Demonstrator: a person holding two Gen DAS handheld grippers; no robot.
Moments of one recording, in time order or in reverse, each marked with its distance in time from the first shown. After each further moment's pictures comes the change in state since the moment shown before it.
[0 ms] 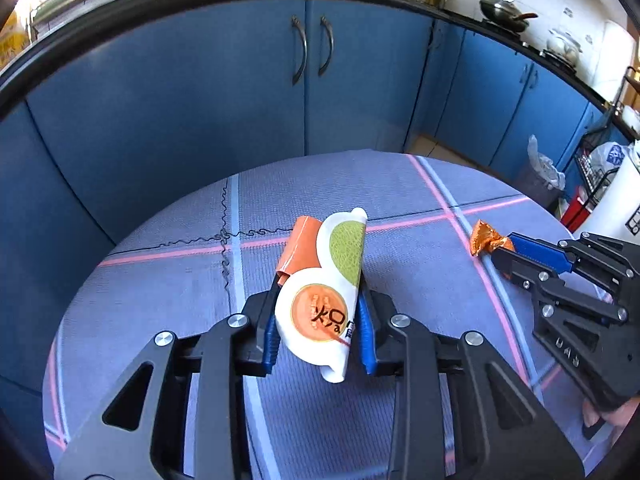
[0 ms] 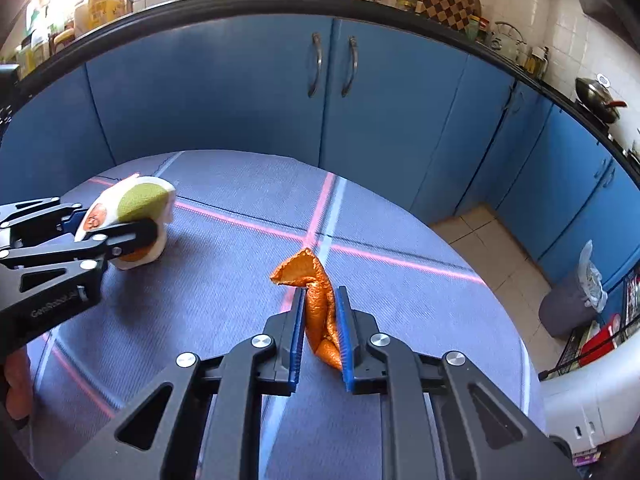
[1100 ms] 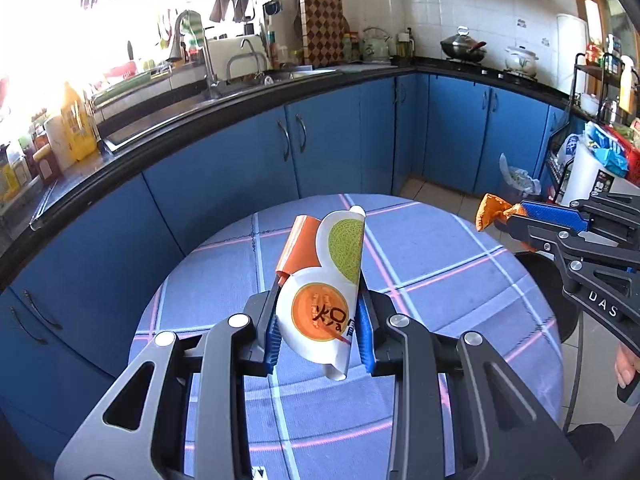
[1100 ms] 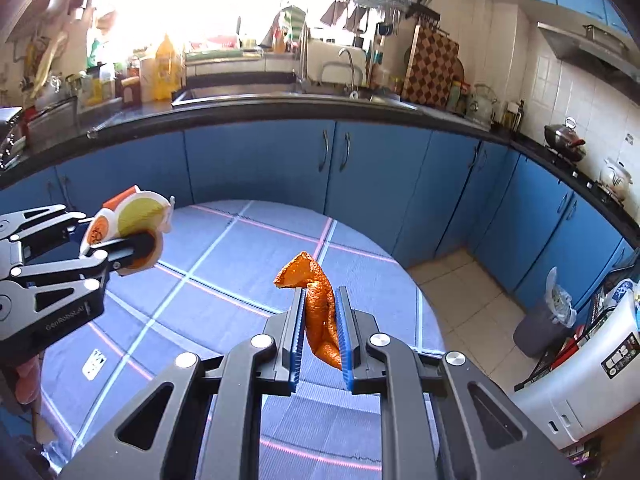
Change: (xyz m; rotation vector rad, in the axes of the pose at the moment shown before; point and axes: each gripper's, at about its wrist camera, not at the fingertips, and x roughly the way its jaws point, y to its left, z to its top) left arm -0.218 -0.089 -0.078 0.101 -0.215 0.084; right arm -0.240 0.008 -0.068 -0.055 -0.221 0.014
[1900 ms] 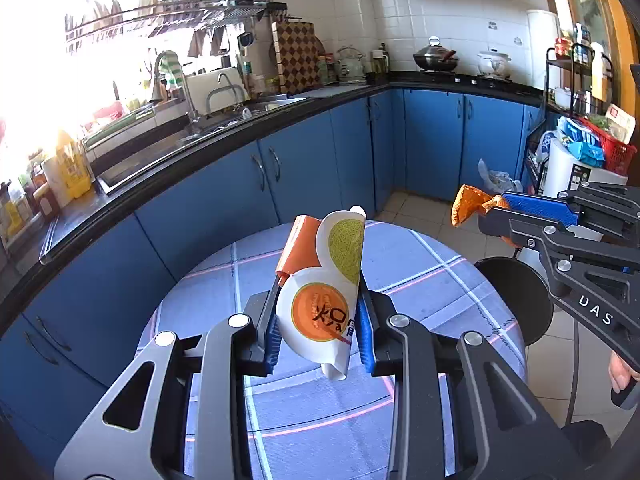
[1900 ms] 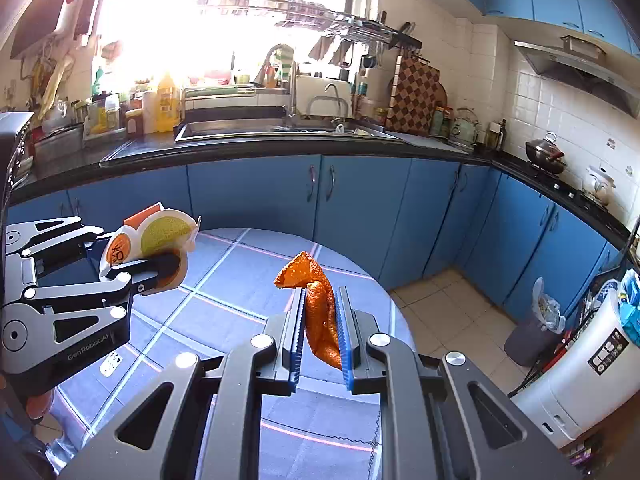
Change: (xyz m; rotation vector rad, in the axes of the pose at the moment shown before) left arm -0.045 -0.053 0.010 0.082 -0.071 -0.016; right arm -0.061 -0.019 -0.010 0.036 -0.096 -0.030
